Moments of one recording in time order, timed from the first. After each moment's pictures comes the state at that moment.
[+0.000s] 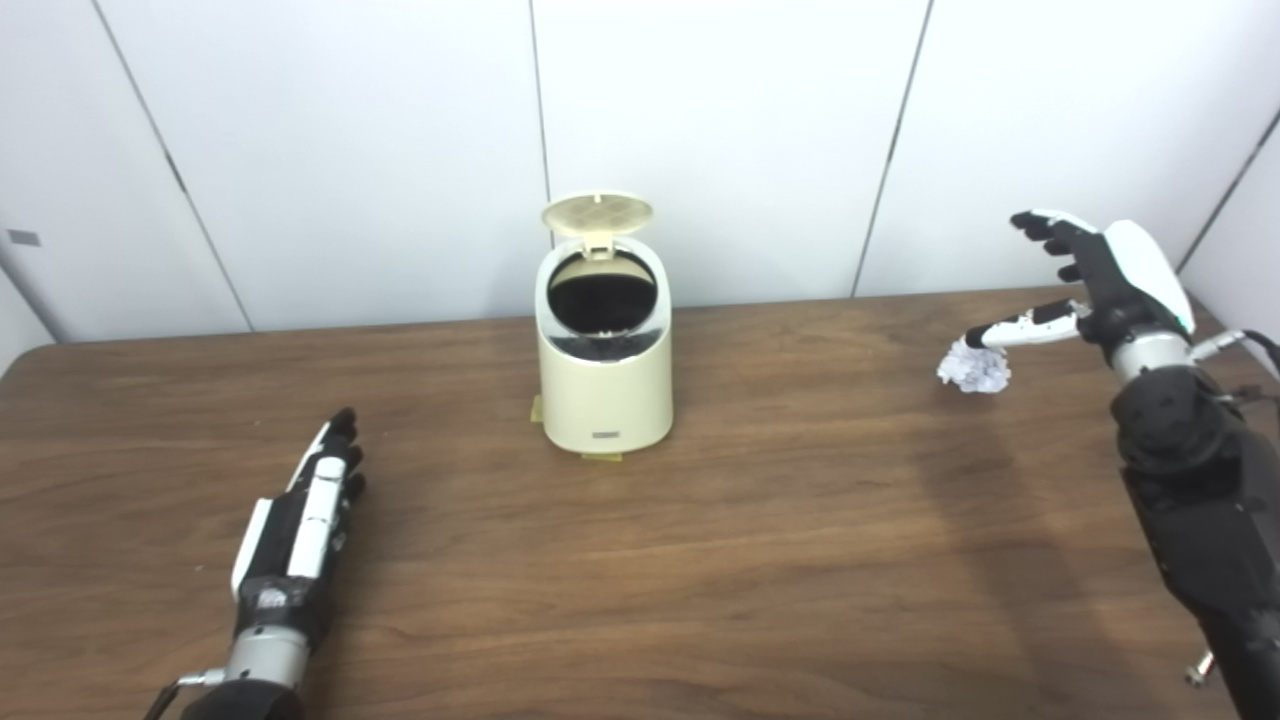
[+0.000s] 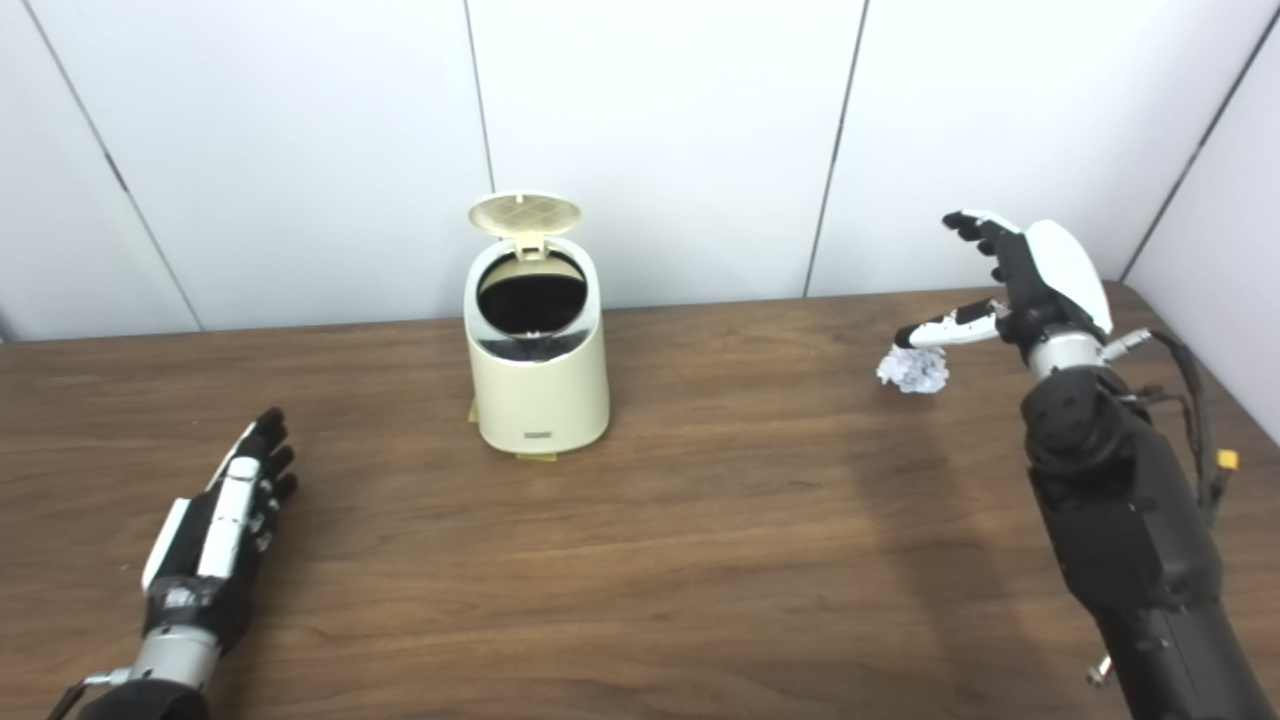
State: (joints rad) left arm -0.05 0.14 0.15 -0.15 -0.14 0.22 -0.09; right arm -0.48 -0.54 -0.04 0.16 -0.49 0.40 0.09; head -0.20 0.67
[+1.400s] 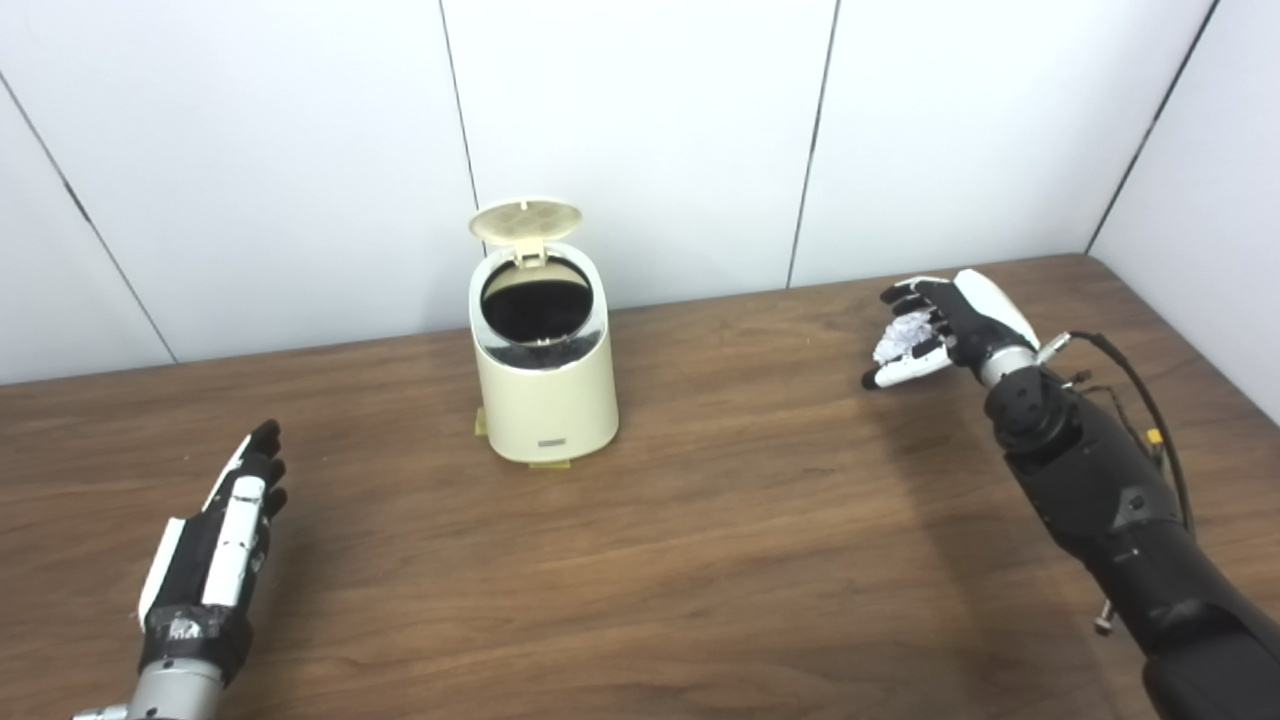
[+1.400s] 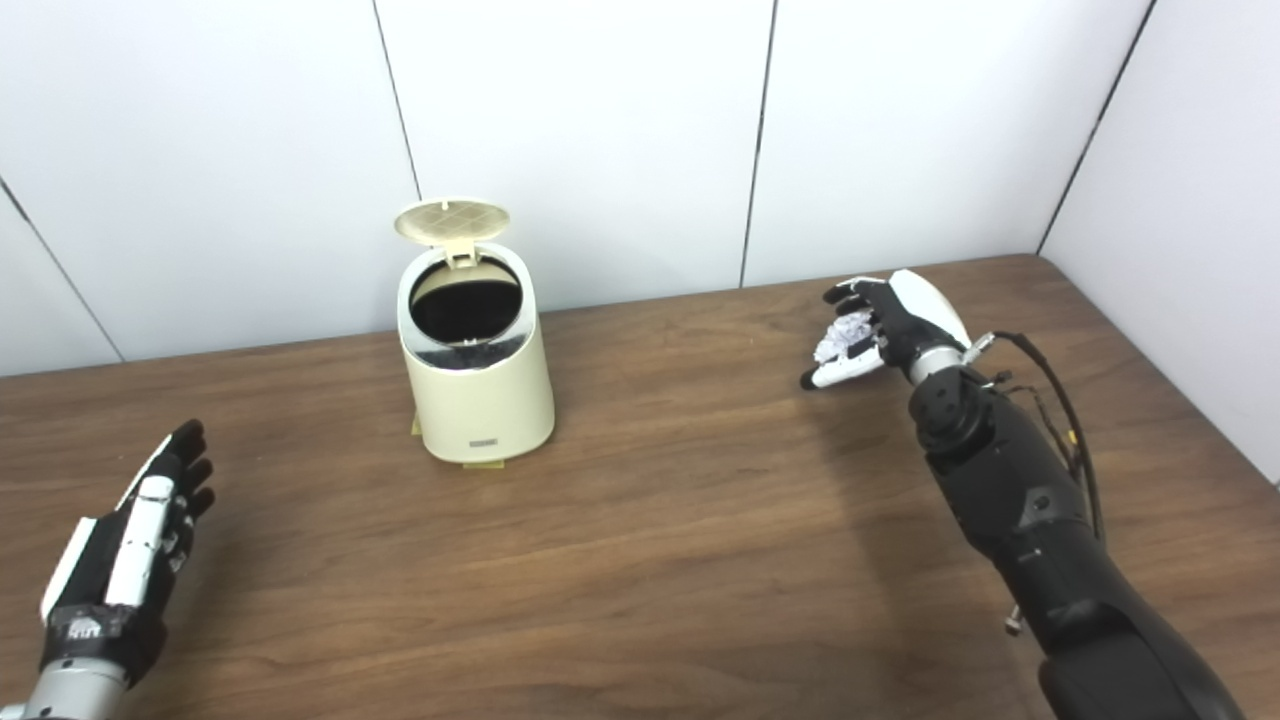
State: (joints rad) left arm -0.06 0.21 0.13 -0.21 -0.12 0.26 -0.12; right arm -0.55 -0.53 0.11 0.54 -0.46 0.19 0.00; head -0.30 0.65
